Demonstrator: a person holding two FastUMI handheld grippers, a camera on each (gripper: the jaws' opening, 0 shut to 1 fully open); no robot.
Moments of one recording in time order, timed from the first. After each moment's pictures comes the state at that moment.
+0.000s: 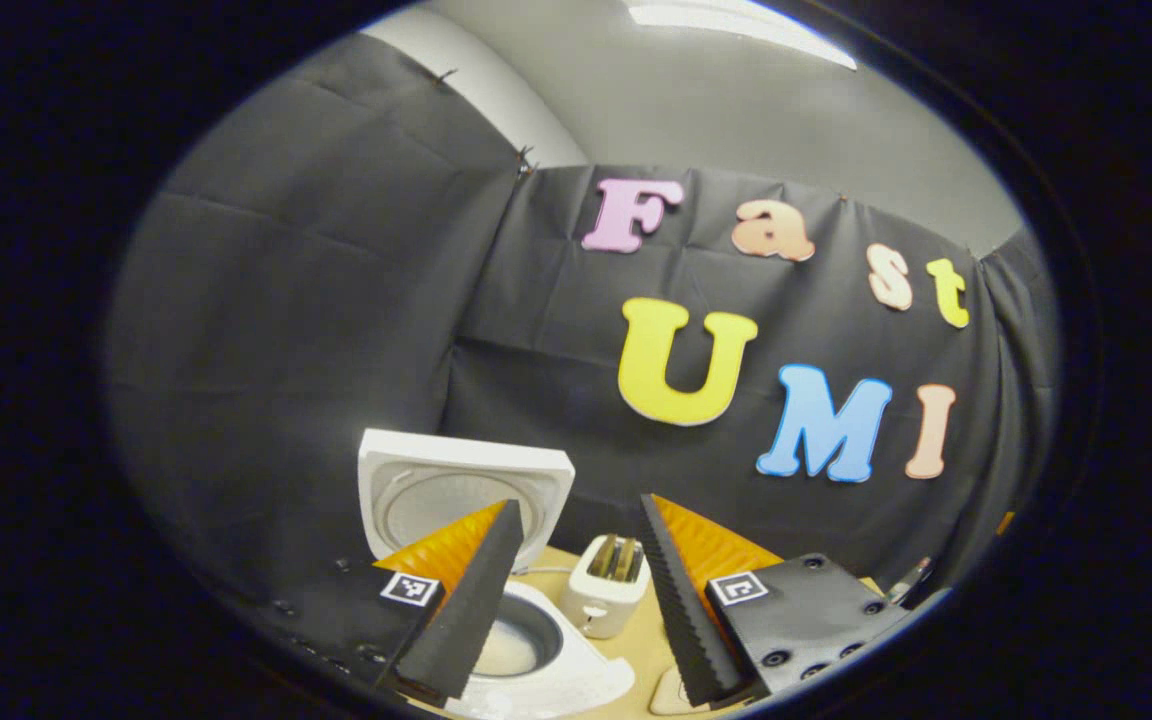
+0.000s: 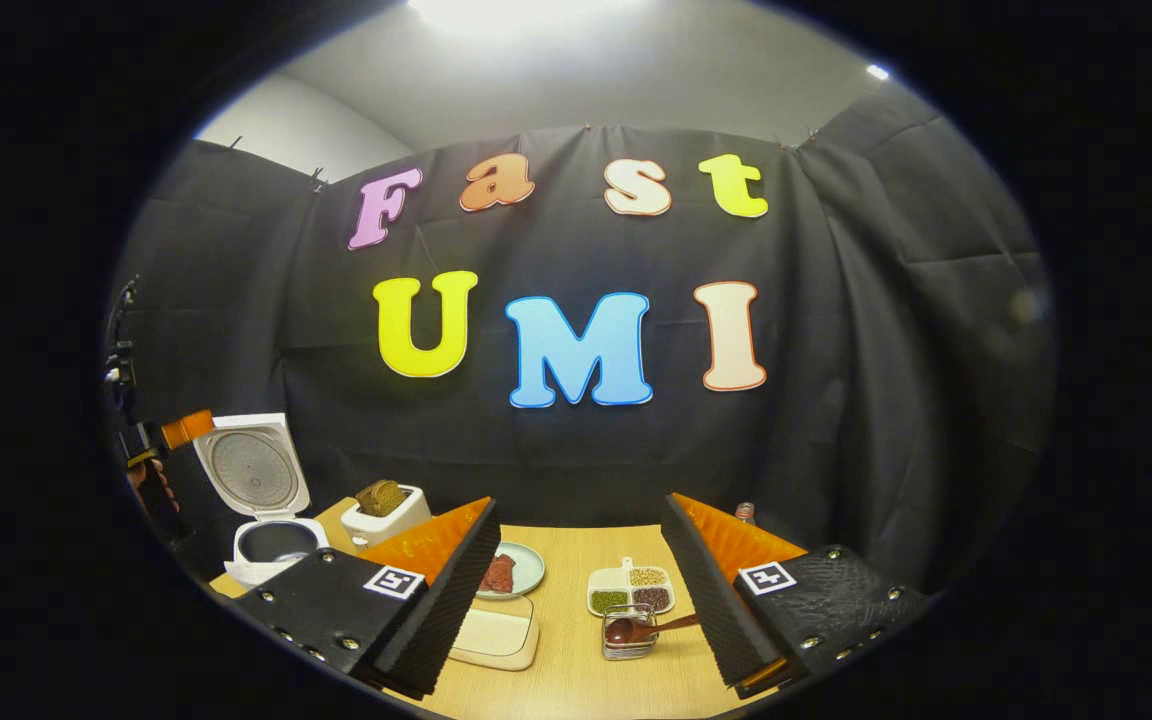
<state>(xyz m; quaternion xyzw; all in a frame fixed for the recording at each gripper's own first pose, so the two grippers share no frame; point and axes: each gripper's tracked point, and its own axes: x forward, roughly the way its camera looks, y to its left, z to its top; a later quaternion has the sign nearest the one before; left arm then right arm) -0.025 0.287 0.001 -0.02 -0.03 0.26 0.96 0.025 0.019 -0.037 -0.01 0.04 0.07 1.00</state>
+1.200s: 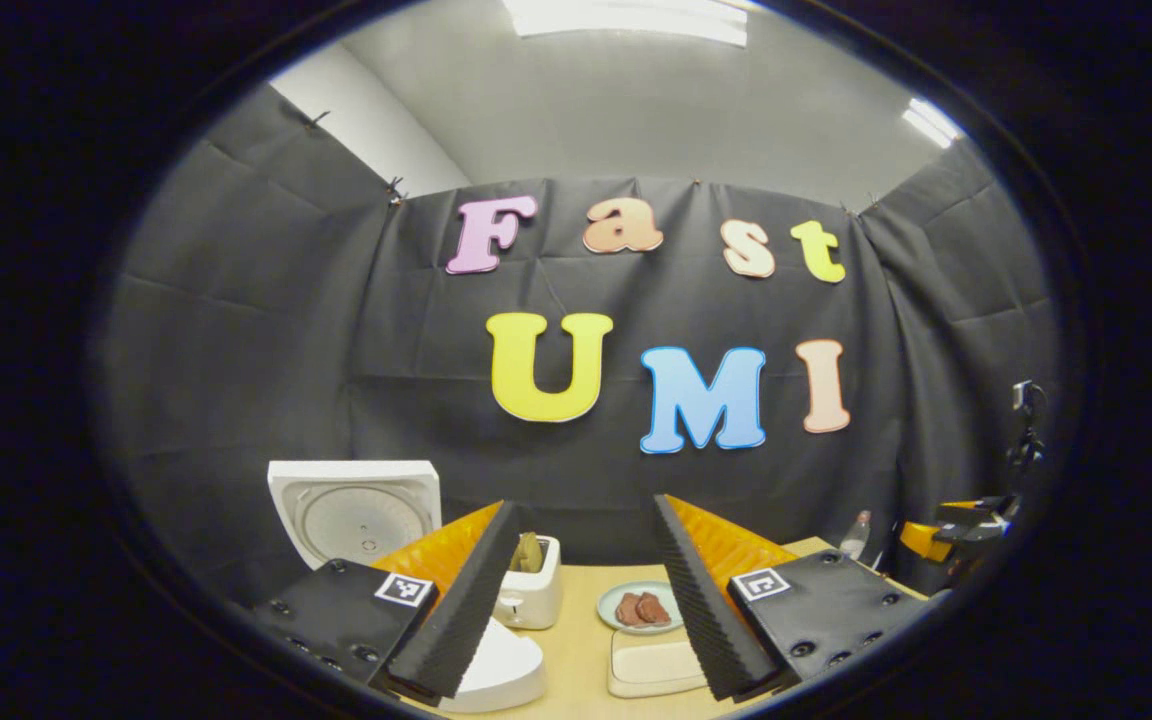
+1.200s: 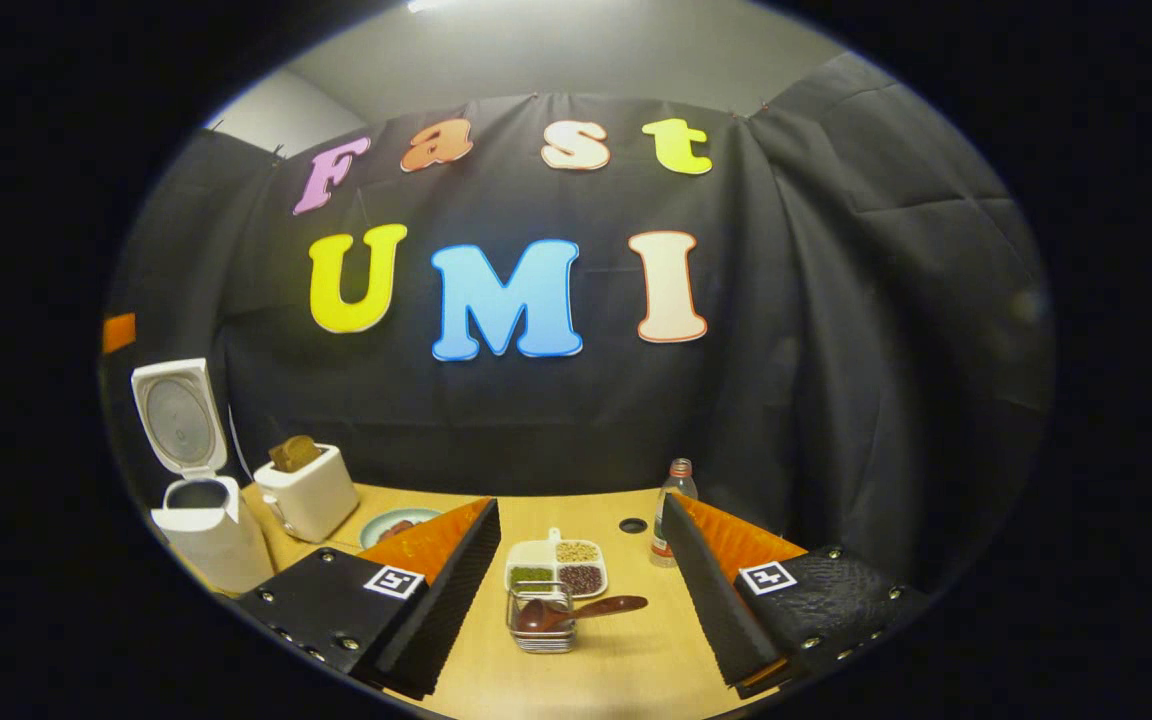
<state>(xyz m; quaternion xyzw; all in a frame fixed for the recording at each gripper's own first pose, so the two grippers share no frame) -0.024 0.124 -0.027 0.05 0.01 0.12 0.99 0.082 -0.085 -0.157 -0.03 0.08 0.00 1.00</state>
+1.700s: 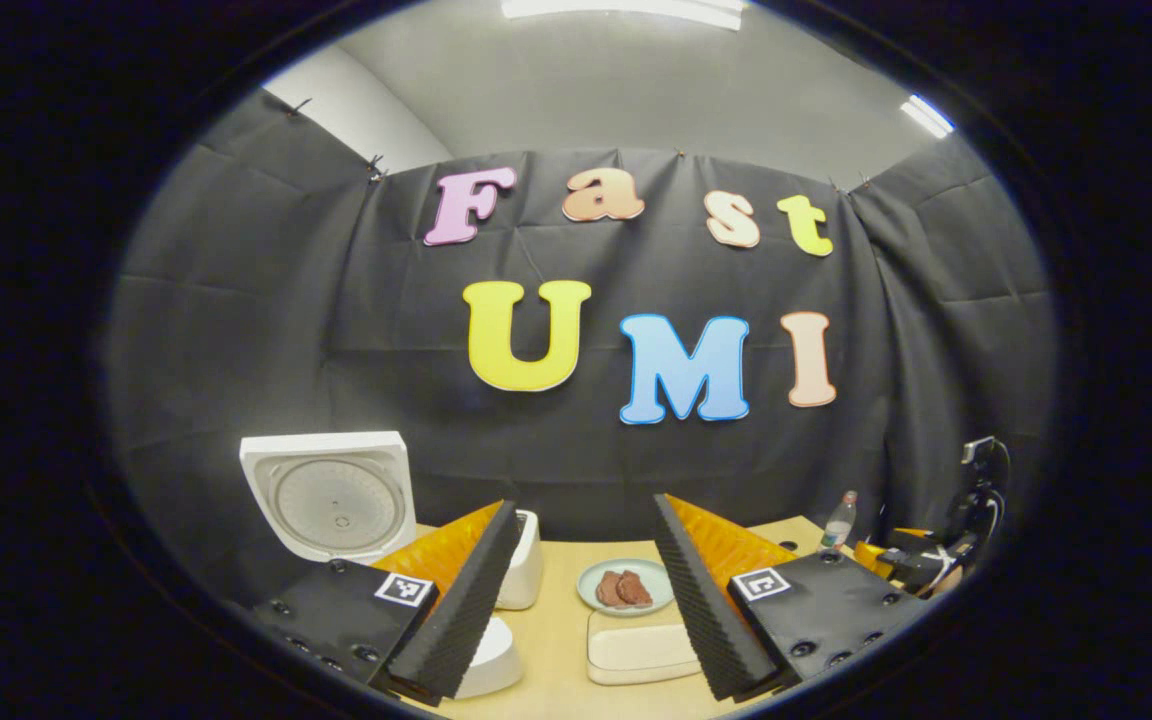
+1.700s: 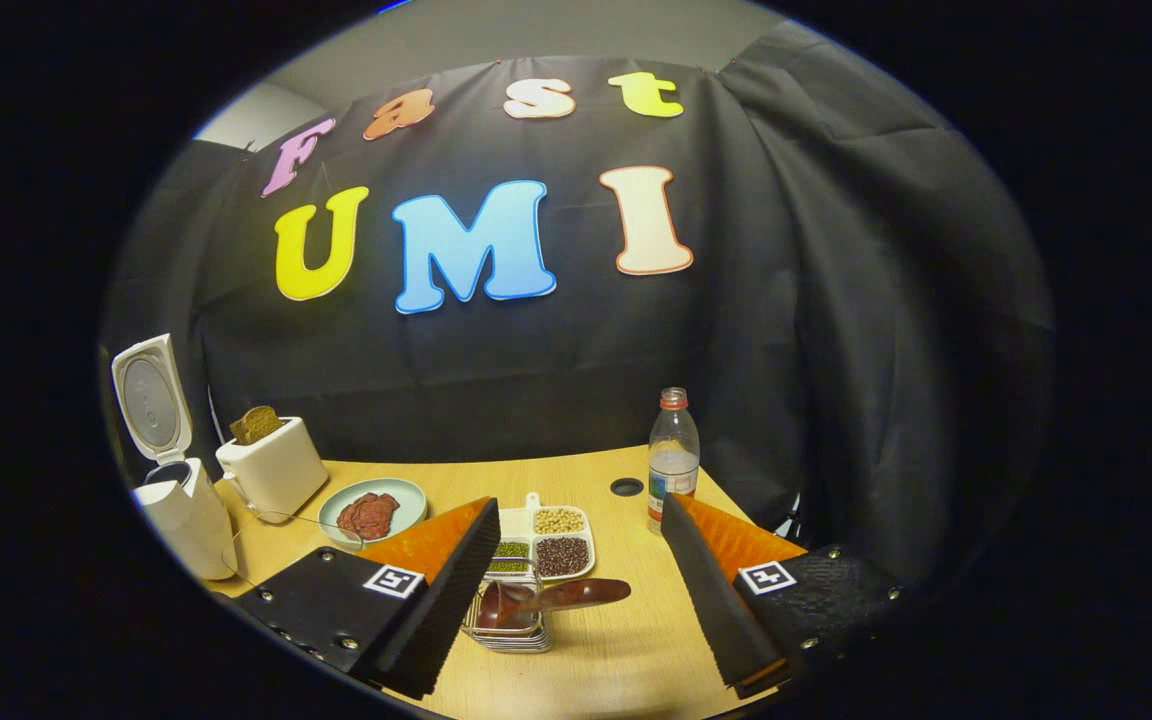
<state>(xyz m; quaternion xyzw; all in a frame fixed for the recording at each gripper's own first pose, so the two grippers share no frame) -0.004 0.094 -0.054 0.03 0.06 0.10 0.99 0.142 -0.116 -0.249 0.02 0.11 0.00 0.99</state>
